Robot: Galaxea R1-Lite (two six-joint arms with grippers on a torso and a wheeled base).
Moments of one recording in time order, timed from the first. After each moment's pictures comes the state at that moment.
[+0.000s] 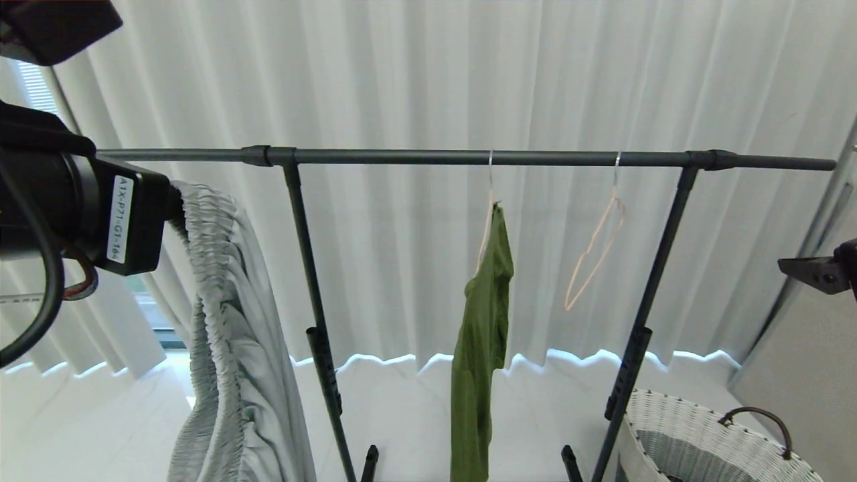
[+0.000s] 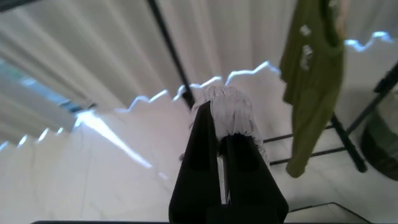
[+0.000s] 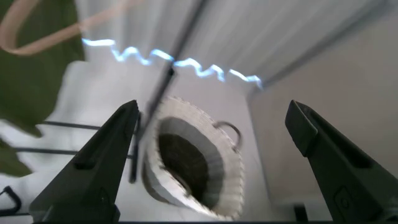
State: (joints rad) left arm -0.66 1.29 -1.44 0.64 0.46 0.02; right arm 0.38 1.22 -1.16 0.43 -0.46 -0.13
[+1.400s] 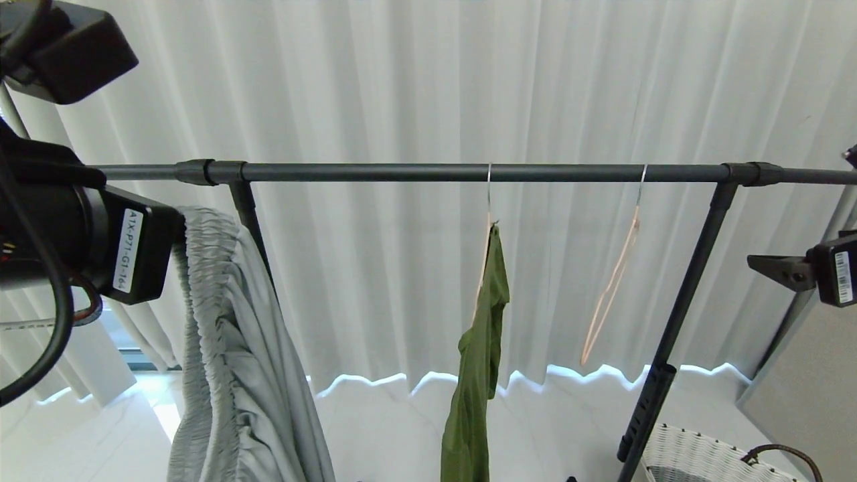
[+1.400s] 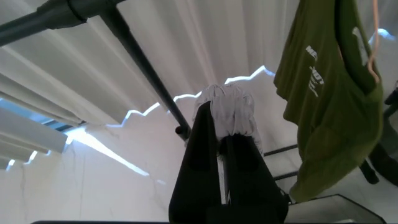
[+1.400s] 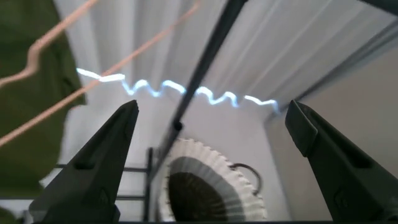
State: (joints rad) left arm -0.65 1.28 -1.38 0.64 0.46 0.02; right arm 0.30 1.22 -1.01 0.17 -0.26 -0.11
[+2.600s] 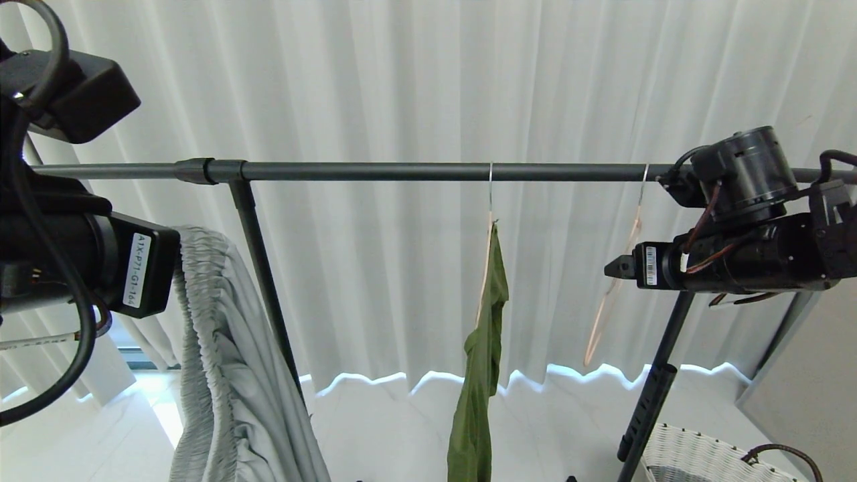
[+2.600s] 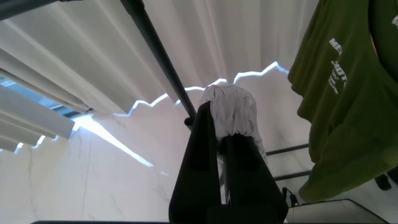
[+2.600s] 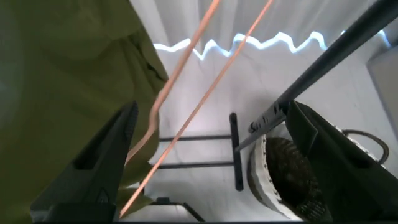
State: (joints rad) left arm -0.58 1.25 -1.26 0.56 0.46 0.03; right arm 0.51 1.66 -1.26 0.28 -0.32 0.39
